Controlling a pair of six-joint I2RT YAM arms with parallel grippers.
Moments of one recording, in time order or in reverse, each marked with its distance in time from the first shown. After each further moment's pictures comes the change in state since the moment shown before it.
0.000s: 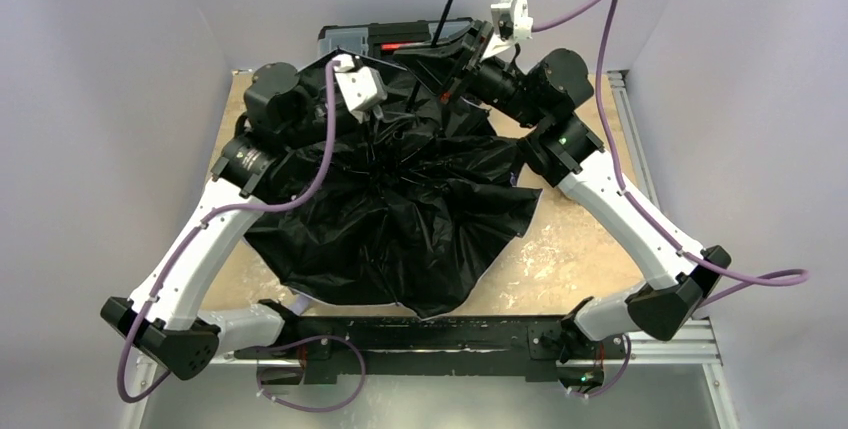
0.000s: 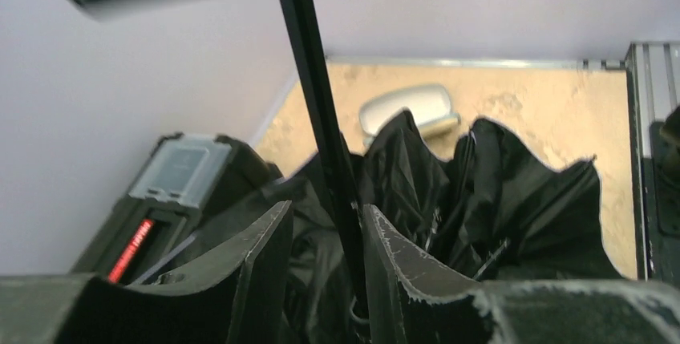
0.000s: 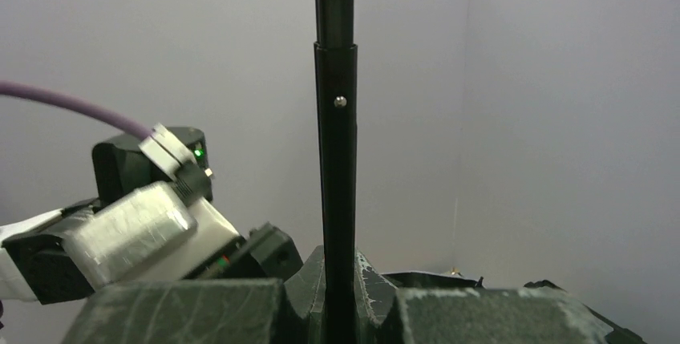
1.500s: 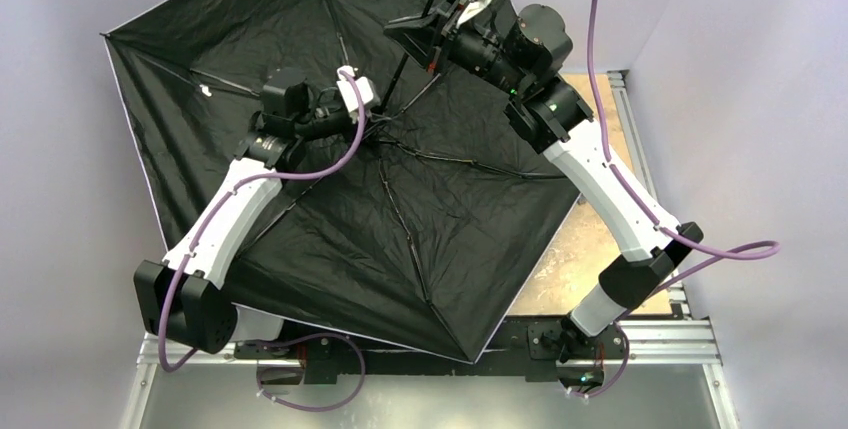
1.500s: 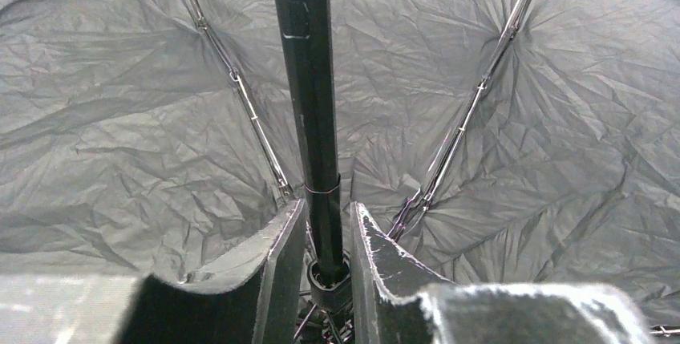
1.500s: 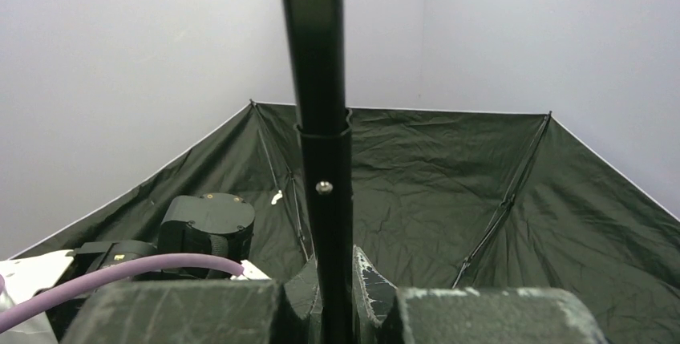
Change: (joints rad) left arm 0.222 0.137 -0.227 0.075 0.124 0.187; right arm -0.011 0.187 0.341 -0.287 0.051 -0.092
